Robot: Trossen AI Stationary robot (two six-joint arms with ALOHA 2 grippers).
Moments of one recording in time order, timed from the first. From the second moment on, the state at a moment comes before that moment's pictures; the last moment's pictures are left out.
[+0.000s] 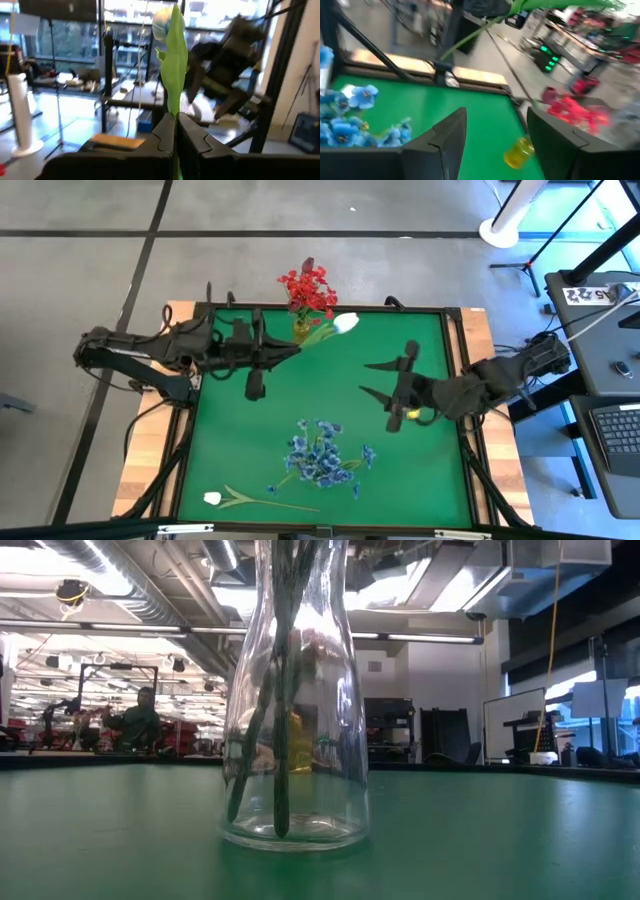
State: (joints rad) left arm -0.12 1.12 1.17 0.04 -0.27 -0.07; right arm 0.48 1.36 1.59 -0.61 0.78 -0.07
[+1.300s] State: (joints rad) left arm -0.13 1.37 0.91 0.71 -0.17 -0.15; right arm 0.12 1.33 0.92 0.81 0.01 0.06
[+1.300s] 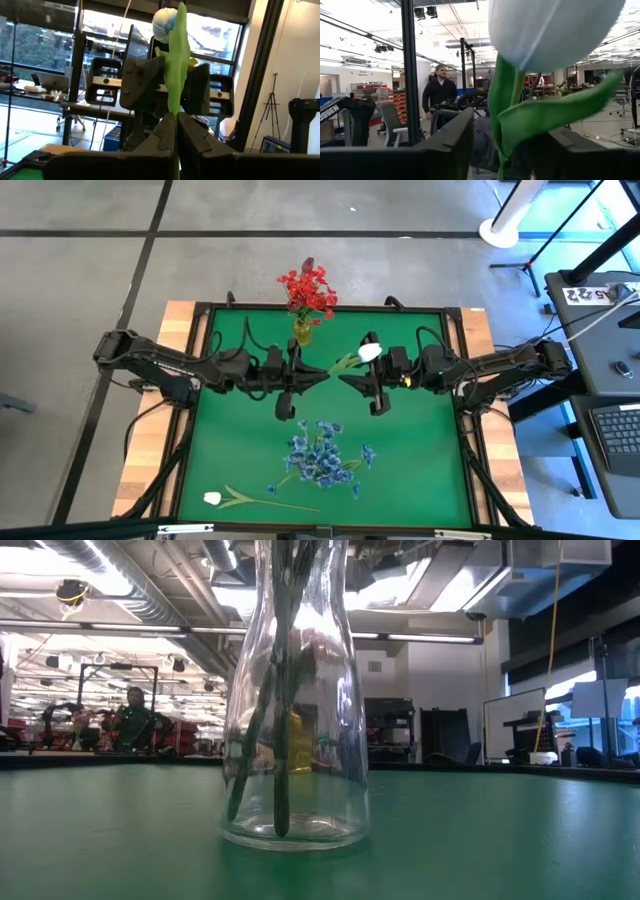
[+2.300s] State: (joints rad) left arm -0.17 1.10 0.91 0.38 -0.28 -0.12; right arm 0.12 1.07 0.92 0.51 0.00 0.04
